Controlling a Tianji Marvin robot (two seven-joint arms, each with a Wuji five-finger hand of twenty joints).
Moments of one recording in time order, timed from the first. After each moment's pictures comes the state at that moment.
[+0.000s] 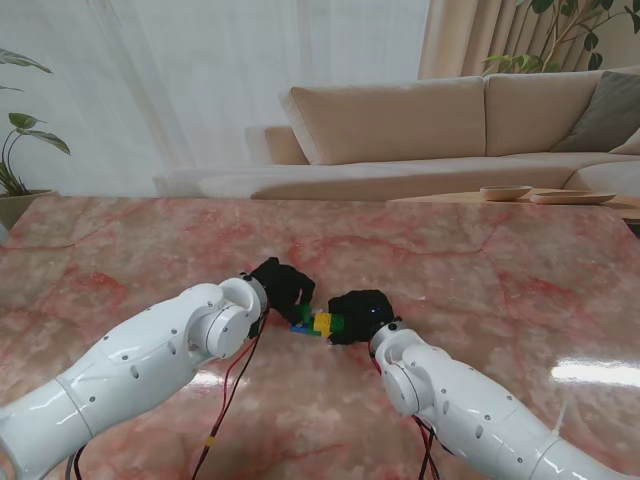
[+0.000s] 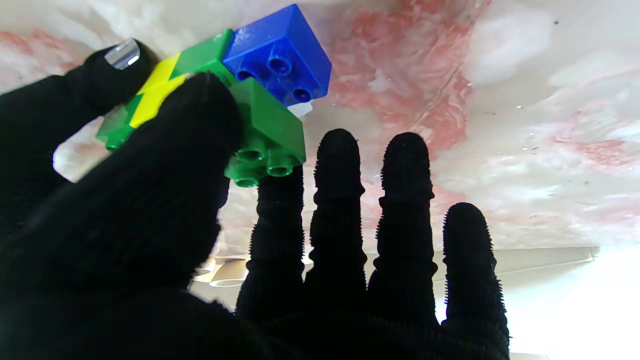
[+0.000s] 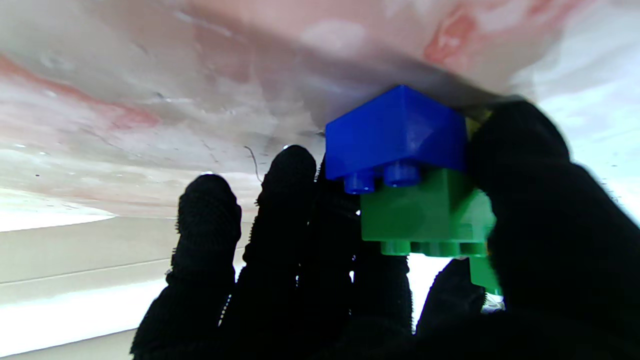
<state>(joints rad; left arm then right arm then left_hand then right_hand) 0.96 -1.11 -0.53 -1.29 0.72 0.12 -0.17 -1.18 -1.12 0.61 -1.19 -0.88 0.19 -0.22 0.67 -0.74 0.78 -0.23 0.66 -0.12 0.95 0.36 1.01 -0.02 0.52 0.89 0.81 0.12 0.63 0.86 0.12 0.18 1.04 0.69 0.44 -0.65 0.75 -0.25 0.67 -0.20 0.87 0.83 0.87 -0.20 0.74 0.87 0.83 -0.20 1.02 0.82 0.57 -0.09 1.40 0.84</state>
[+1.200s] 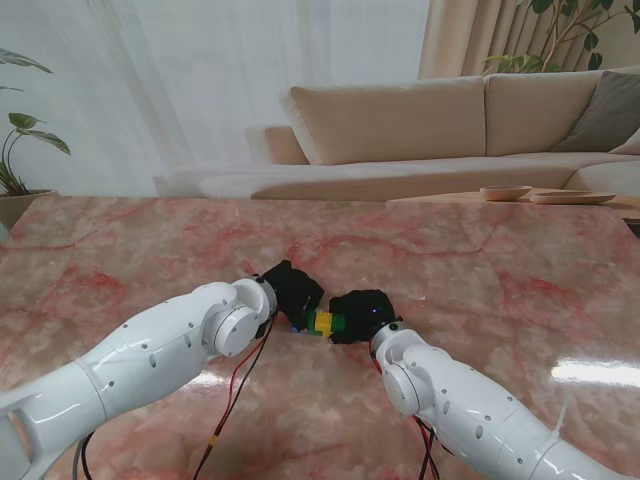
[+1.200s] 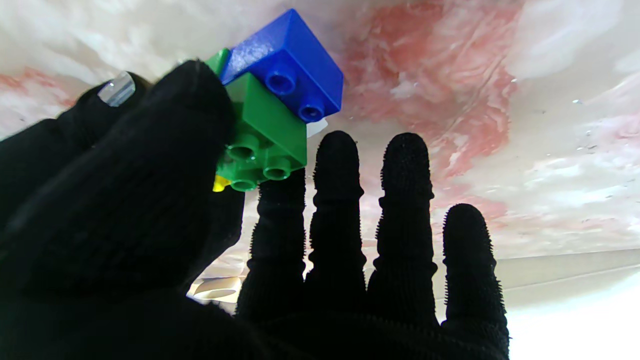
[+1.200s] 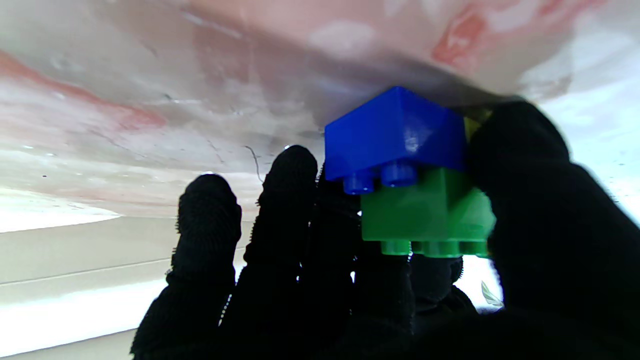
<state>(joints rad) 0.87 -1.15 -0.40 -1.16 0.70 0.05 -0.11 -1.18 -1.13 0.62 -1.19 -0.88 0.19 -0.23 0.66 -0.79 0.77 -0.23 0.68 -0.10 0.98 0.43 0.97 -0.02 0.57 0.84 0.81 0.12 0.63 0.86 0.11 0.18 1.04 0.70 0.44 -0.65 0.75 -0.25 0.66 -0.21 0.86 0.83 0.86 -0.21 0.74 0.88 0.83 -0.20 1.02 0.82 0.57 -0.09 1.40 0.84</state>
